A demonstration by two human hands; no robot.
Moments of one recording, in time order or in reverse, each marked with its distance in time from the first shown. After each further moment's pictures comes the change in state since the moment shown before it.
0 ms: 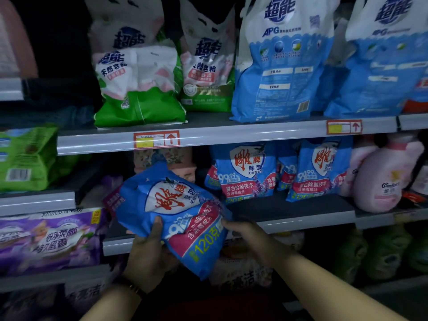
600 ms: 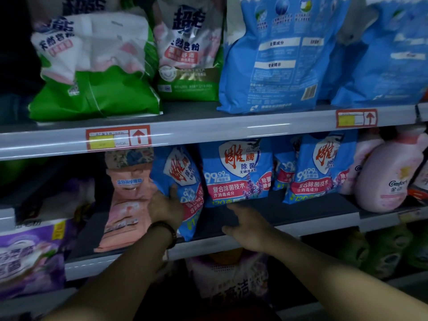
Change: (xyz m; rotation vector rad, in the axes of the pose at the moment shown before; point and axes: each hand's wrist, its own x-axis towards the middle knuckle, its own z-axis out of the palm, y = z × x) left_hand 0.150 -0.027 0.087 0.857 0.286 0.335; right_hand 0.074 -0.011 -0.049 -0.853 0.113 -0.090
